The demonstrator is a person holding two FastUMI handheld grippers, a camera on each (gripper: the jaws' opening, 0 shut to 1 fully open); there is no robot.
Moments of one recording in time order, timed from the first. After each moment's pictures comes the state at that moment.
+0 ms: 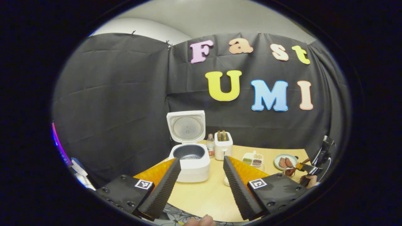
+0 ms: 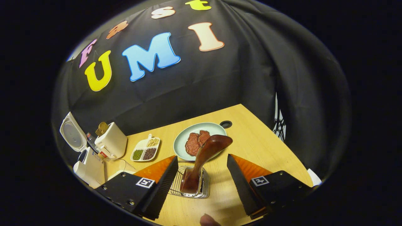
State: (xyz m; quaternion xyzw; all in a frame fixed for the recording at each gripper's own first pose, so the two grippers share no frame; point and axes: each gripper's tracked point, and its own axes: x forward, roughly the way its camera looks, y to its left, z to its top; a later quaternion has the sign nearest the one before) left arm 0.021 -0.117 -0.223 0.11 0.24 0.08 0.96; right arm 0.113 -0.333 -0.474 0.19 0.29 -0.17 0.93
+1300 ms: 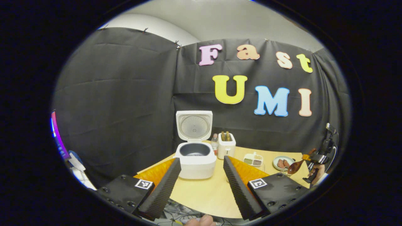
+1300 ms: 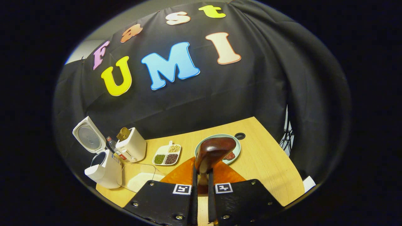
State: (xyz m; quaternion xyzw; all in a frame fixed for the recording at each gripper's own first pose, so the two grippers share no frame) left arm -0.027 -0.063 -0.199 0.05 0.21 0.07 0.97; right arm 0.092 -0.297 -0.359 0.15 0.25 -0.12 0.95
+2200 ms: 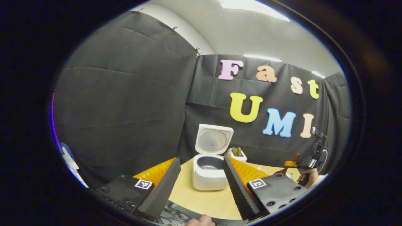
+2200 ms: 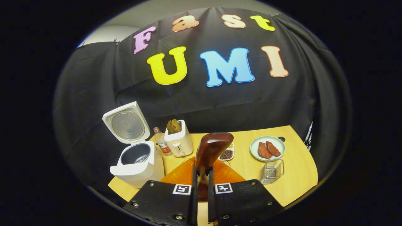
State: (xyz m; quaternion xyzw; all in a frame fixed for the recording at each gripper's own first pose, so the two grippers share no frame) left arm -0.021 0.125 -0.150 -0.01 0.17 0.08 0.98; right arm 0.134 -0.049 -0.321 0.11 0.28 -0.02 0.96
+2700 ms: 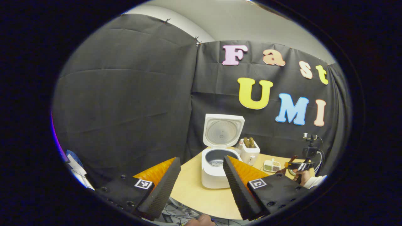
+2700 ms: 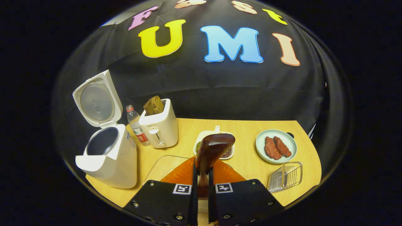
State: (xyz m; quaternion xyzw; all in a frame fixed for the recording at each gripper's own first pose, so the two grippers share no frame) left arm 0.033 0.123 -0.192 0.04 0.23 0.10 0.97; right arm 0.213 -0.074 -0.444 0.03 0.33 -0.05 0.94
